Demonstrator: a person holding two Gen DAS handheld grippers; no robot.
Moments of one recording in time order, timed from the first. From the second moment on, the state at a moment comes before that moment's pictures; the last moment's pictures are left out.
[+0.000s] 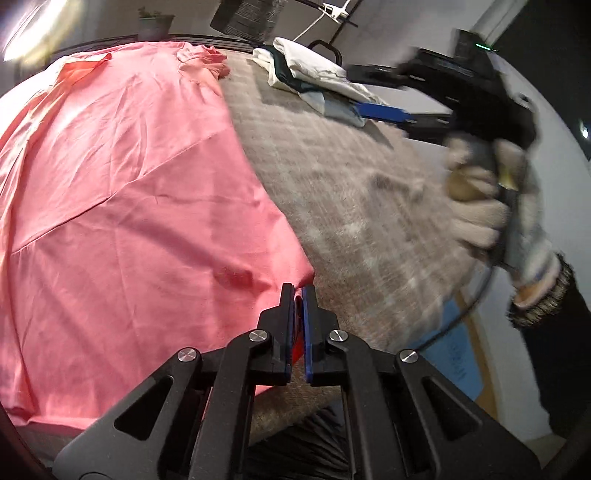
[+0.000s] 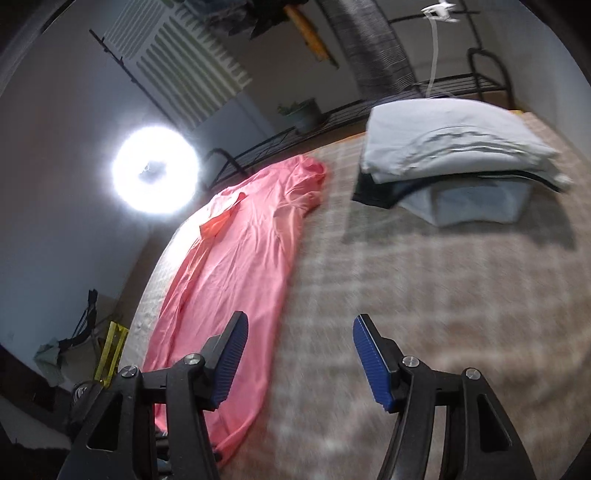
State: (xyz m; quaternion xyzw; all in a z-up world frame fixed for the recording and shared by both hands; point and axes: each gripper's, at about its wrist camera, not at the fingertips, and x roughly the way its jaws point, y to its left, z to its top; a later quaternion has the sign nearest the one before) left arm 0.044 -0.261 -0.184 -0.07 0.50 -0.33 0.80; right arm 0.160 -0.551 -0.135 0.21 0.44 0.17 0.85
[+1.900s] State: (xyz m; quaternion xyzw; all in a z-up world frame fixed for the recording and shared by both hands) left arm 0.051 -0.077 -0.192 -0.19 0.50 -0.23 0.81; right arm 0.456 -0.235 -0.204 0.00 0.58 0.13 0.80
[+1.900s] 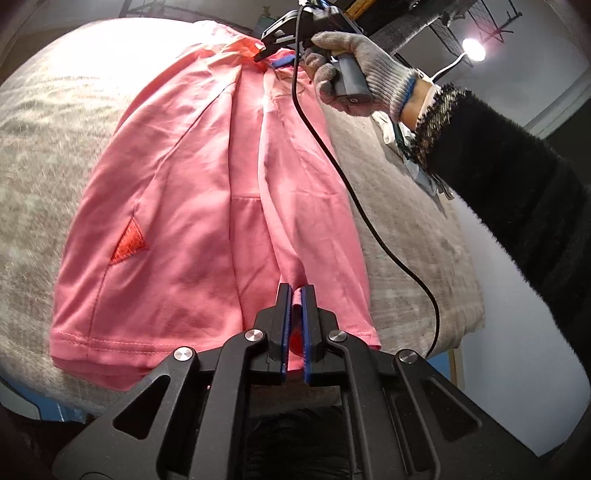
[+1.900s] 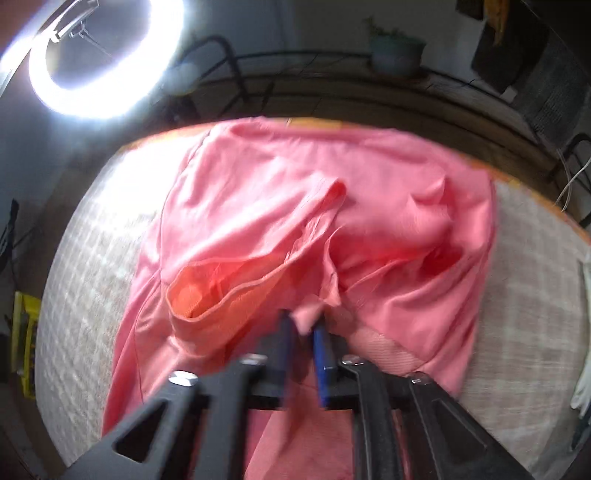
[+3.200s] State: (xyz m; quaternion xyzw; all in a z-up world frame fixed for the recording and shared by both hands) left arm 0.067 -0.040 -0.180 -0.14 0.44 -0.20 0.86; right arm 0.532 -0.272 -0.168 0.05 0.52 0.13 0.84
